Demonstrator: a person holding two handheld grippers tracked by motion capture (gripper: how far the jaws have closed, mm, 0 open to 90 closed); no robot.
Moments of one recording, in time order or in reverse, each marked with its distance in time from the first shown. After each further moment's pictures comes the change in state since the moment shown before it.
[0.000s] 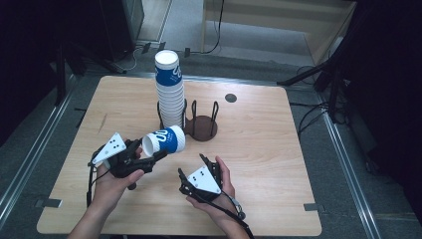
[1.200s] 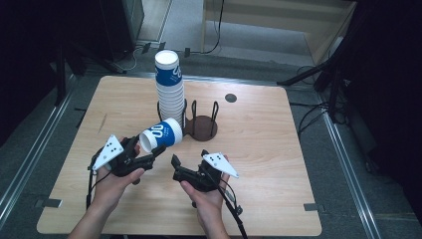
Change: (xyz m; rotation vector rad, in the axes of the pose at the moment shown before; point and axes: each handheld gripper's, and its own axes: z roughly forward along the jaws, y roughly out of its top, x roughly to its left) left arm 0.006 -0.012 0.004 -0.148 0.056 0.046; right arm -0.009 0.030 0.003 -0.070 0.078 0.669
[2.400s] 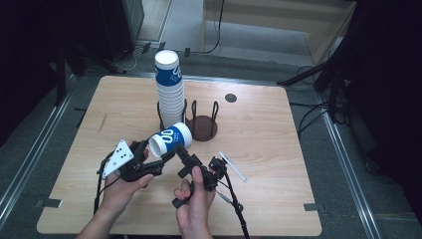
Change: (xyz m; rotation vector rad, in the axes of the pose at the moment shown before) left arm -0.024 -0.006 0.009 -0.014 -0.042 0.030; right arm 0.009 0.012 -0.007 -0.039 0.146 0.731
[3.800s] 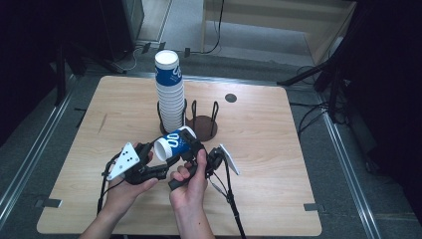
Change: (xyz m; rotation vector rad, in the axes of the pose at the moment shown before) left arm -0.009 -0.003 0.004 0.024 -0.030 0.042; right arm -0.019 0.015 0.036 0.012 0.047 0.397
